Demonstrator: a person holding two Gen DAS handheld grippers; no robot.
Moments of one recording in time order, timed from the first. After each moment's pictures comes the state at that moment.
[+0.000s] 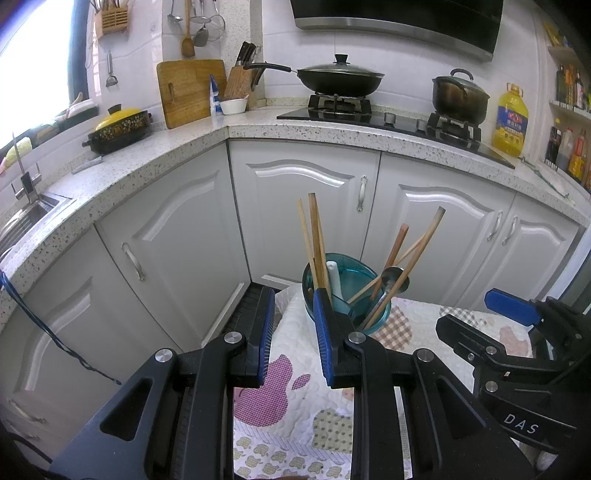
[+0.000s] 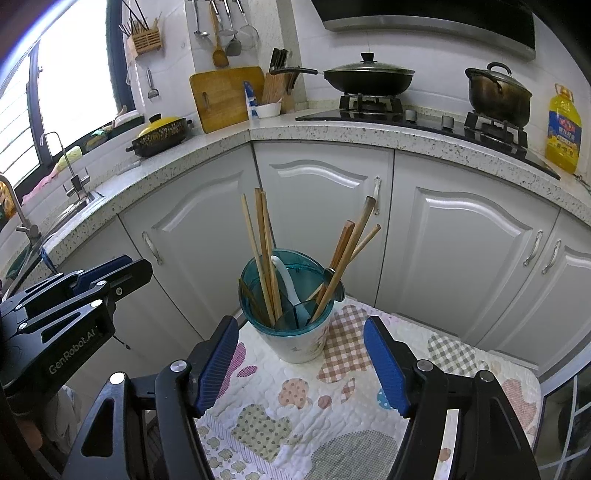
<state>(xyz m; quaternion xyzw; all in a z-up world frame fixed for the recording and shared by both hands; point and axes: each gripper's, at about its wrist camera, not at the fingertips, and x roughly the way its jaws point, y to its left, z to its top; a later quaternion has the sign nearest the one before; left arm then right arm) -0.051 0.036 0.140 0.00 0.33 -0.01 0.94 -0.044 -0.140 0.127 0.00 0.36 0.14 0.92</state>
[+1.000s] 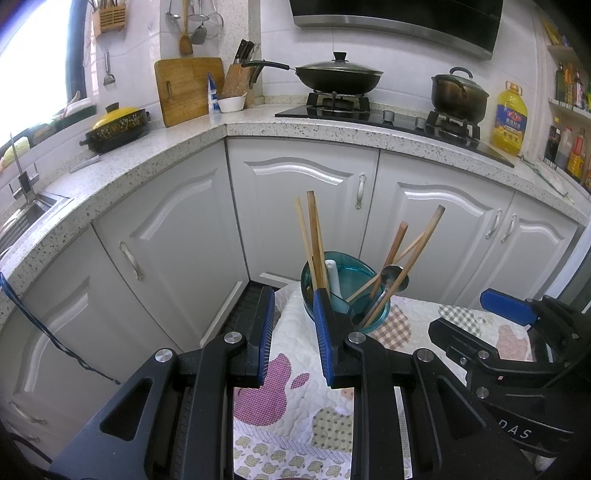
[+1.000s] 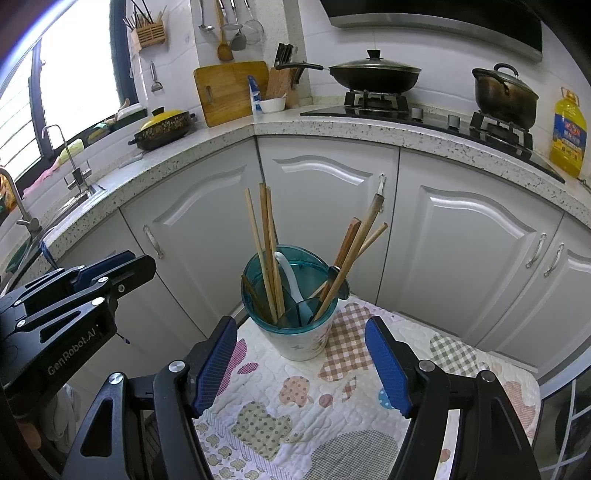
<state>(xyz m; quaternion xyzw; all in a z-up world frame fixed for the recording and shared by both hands) -0.055 0.029 0.137 0.01 0.33 -0.01 0.94 -0.043 -0.135 0.126 0.00 0.37 0.15 0.92</state>
